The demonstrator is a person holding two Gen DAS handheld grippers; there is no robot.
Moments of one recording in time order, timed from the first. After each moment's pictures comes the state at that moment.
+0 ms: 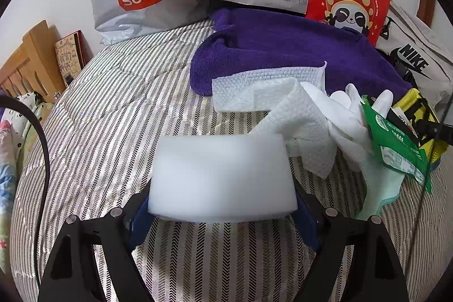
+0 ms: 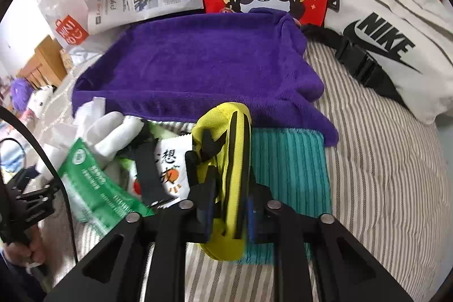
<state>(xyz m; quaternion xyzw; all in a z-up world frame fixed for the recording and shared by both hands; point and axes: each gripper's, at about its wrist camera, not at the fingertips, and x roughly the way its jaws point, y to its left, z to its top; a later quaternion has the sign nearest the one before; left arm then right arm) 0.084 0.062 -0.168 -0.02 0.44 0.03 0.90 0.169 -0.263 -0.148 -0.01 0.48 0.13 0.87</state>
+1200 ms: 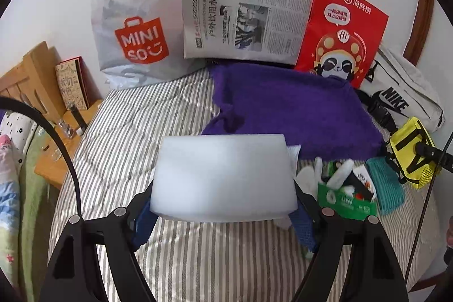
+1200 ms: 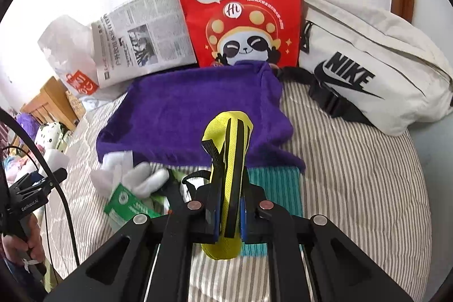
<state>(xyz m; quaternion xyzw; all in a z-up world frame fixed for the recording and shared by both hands) 0.105 0.079 -0.068 -0.04 0.42 0.01 0.91 0.155 -0.286 -0.064 0.05 0.44 0.11 0.89</state>
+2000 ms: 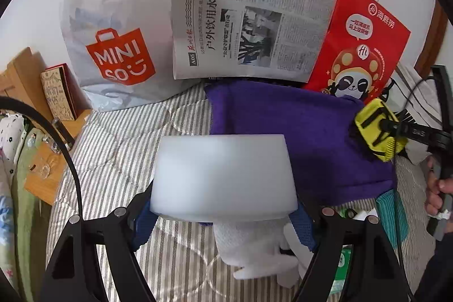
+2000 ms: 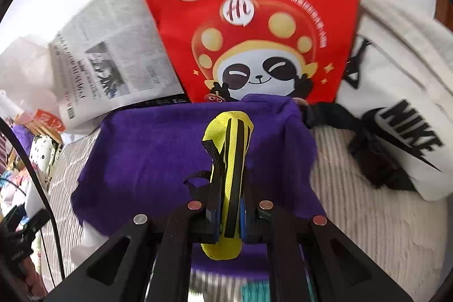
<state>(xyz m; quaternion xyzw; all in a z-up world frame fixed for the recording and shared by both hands) 0.188 0.086 -0.070 -0.05 0.43 0.00 0.90 0.314 -0.261 -0.092 0.06 0.46 0.11 0.88</state>
